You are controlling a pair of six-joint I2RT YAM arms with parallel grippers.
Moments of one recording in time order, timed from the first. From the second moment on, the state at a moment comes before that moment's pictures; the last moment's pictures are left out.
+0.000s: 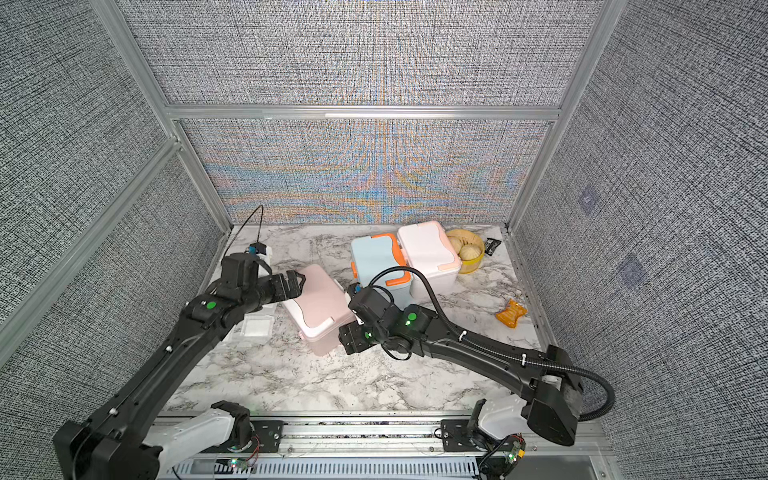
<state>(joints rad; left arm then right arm) -0.31 1.18 1.04 -0.57 0.05 -0.43 1.02 1.36 1.12 -0.63 0.02 0.52</state>
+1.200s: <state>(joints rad) -0.63 1.23 0.82 -0.36 0.25 -0.55 0.76 1.24 0.82 -0.29 -0.02 0.80</state>
